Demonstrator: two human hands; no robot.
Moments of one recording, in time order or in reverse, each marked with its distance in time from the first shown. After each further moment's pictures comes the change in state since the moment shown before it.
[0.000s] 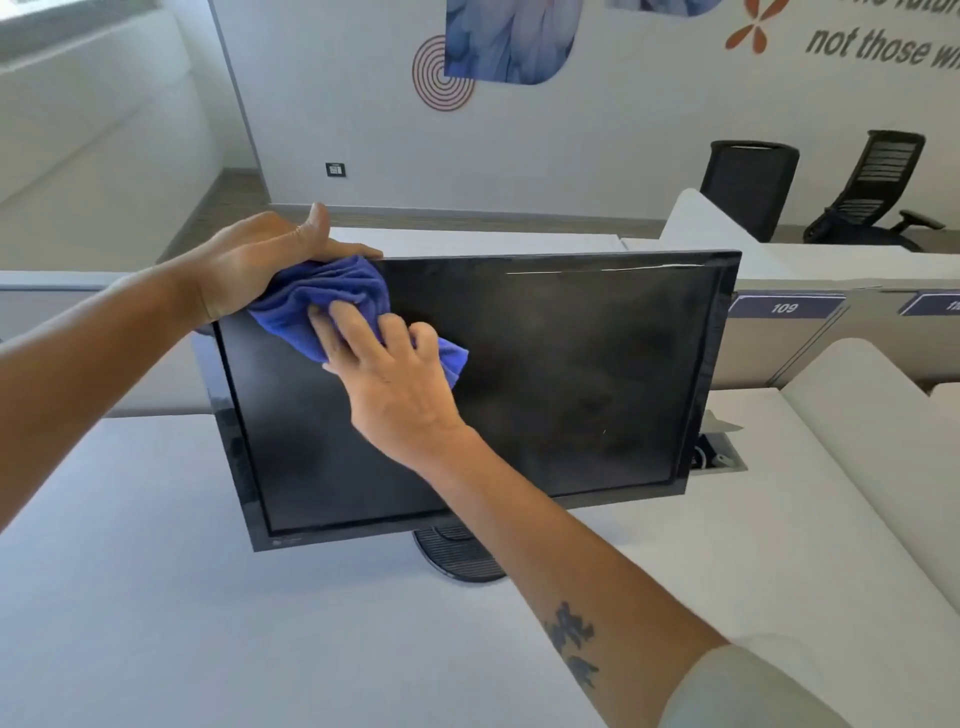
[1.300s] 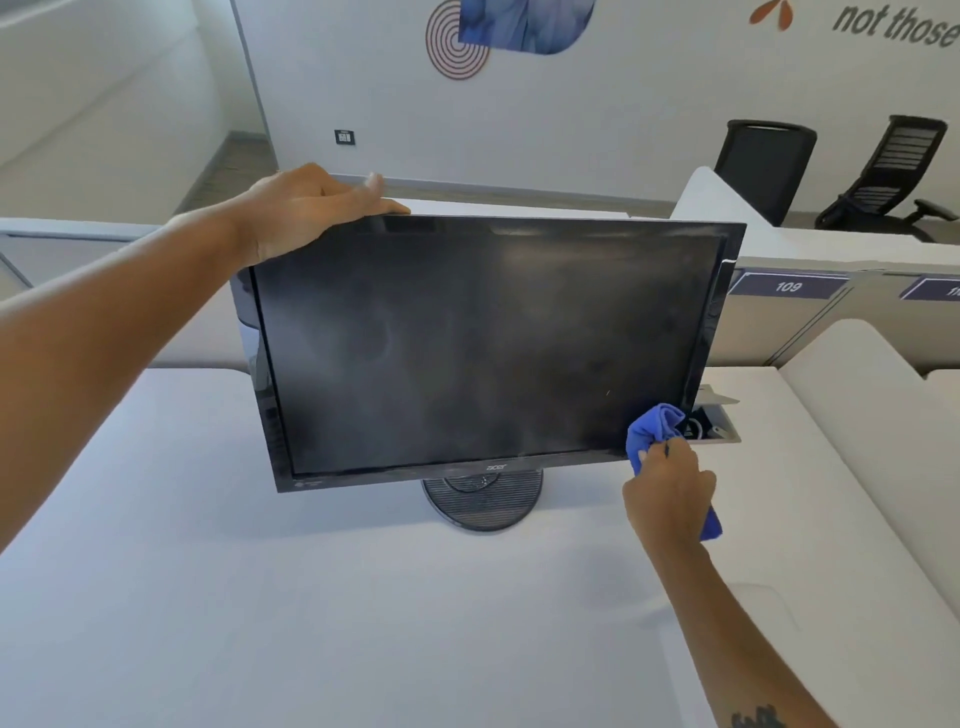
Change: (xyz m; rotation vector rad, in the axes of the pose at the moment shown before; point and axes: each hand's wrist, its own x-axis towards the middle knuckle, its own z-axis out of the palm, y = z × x) left_hand 0.001 0.001 -0.002 0.176 0.042 -0.073; right_hand -0.259 0.144 -0.086 -0.373 -0.717 0.981
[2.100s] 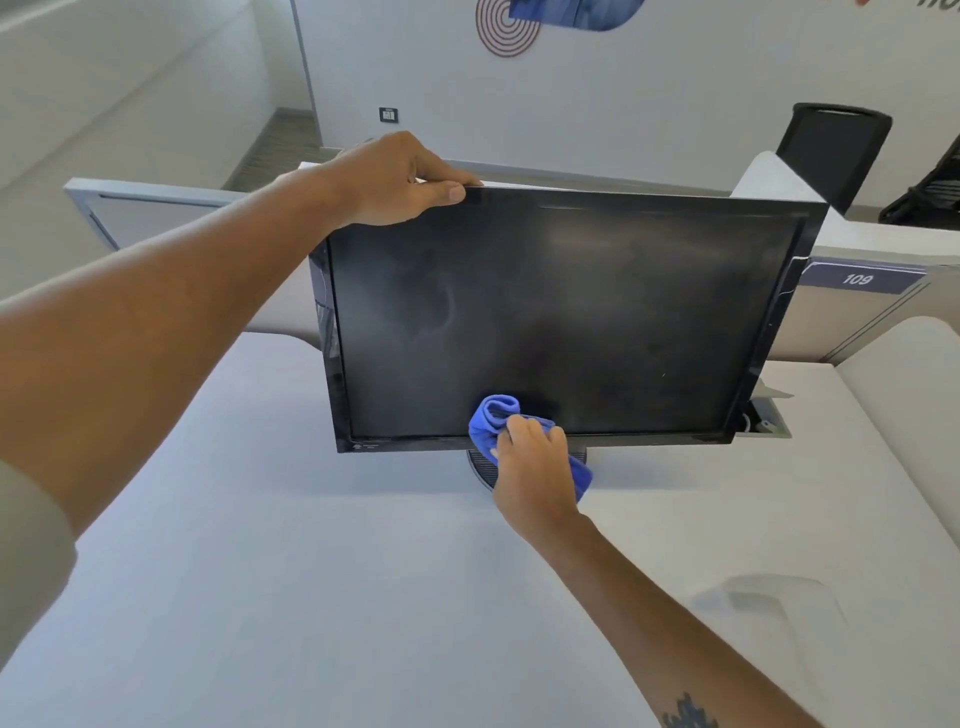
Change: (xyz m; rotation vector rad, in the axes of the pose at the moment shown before) left_hand 0.009 -0.006 0.005 0.143 0.083 0.063; right_hand -0.099 -0.171 -0.023 0.059 -0.168 -0.748
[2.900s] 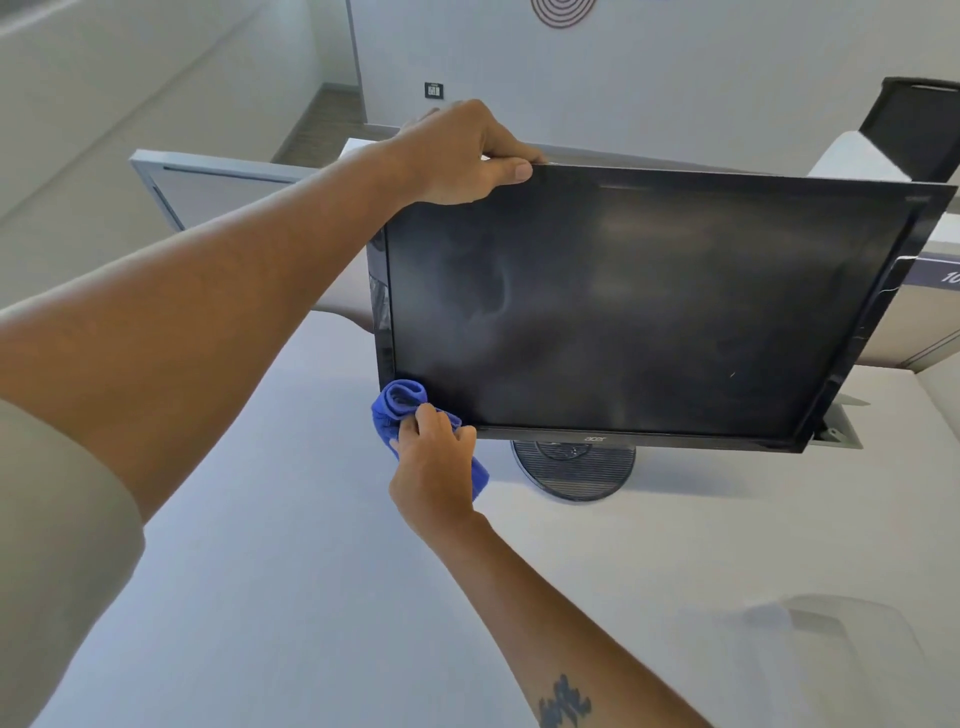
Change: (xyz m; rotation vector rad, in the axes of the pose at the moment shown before) left_hand -0.007 0.005 -0.002 0.076 0.011 -0.034; right_hand 0.029 -0.163 0.024 0.360 0.123 -0.067
